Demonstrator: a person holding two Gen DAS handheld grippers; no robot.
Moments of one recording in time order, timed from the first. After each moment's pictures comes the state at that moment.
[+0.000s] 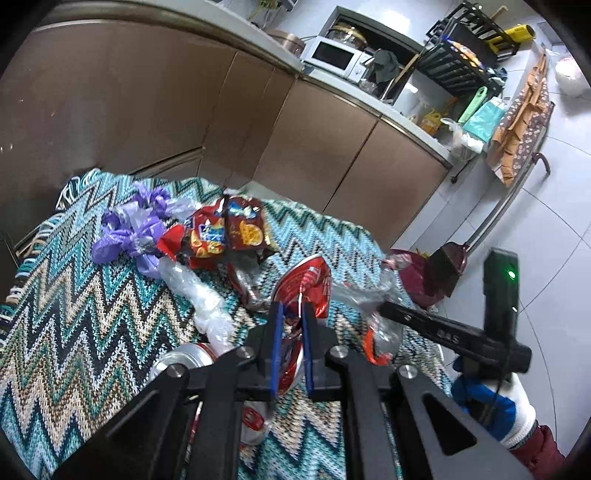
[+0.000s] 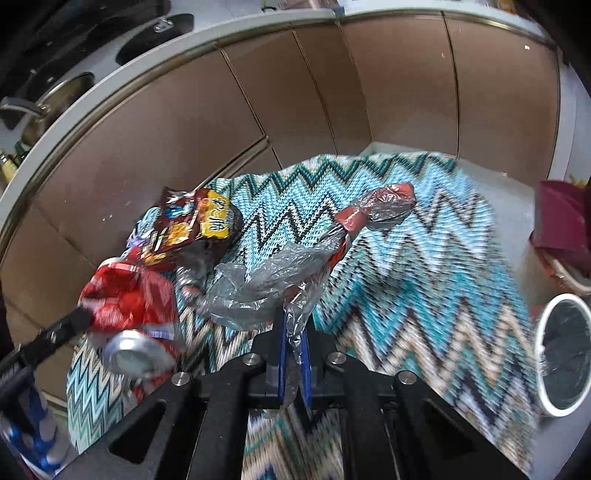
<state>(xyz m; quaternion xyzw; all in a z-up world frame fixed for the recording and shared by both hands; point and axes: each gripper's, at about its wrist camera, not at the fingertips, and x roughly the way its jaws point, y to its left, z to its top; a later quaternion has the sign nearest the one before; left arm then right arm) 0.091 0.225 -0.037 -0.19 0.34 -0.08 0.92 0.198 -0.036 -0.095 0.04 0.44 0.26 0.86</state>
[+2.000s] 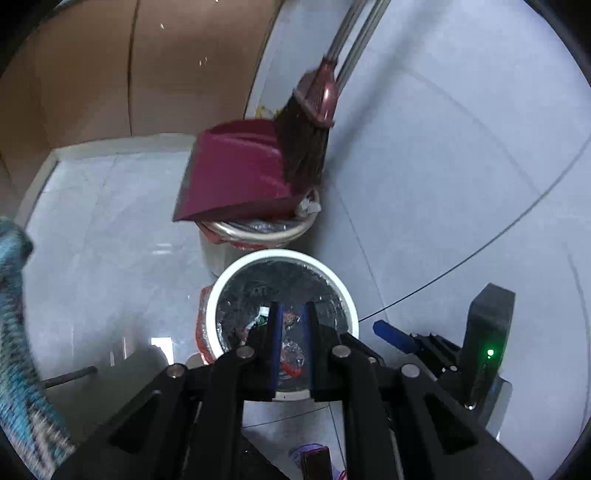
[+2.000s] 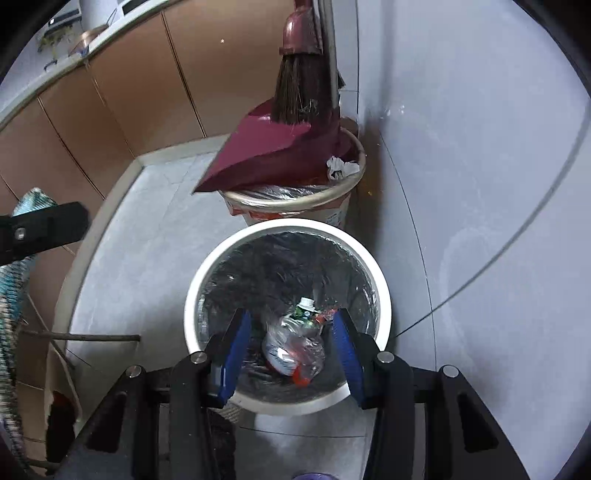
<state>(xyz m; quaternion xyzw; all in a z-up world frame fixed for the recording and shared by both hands) 0.300 -0.280 -0.119 -0.02 0.48 -0.30 0.82 0.225 -0.435 -0.201 0.10 0.47 -0.06 0.87</state>
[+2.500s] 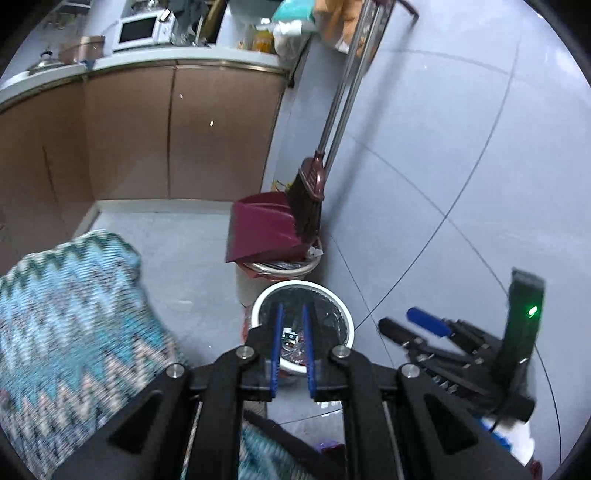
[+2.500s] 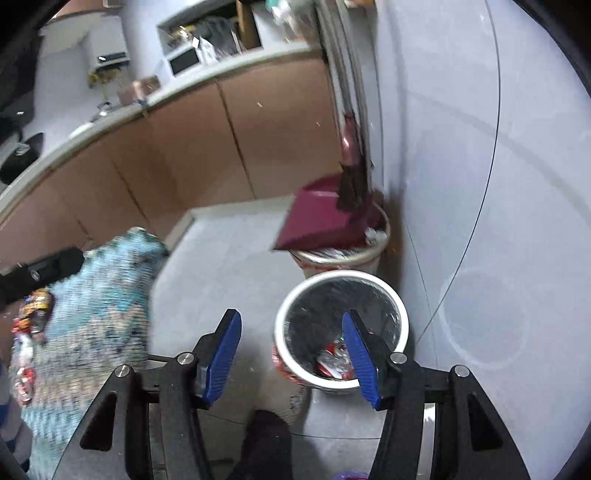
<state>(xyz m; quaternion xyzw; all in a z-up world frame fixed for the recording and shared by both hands) 0.169 -0.153 0.001 -0.02 0.37 -0.29 0.88 0.114 -0.357 -0.065 0.10 0.35 -0.01 0.93</state>
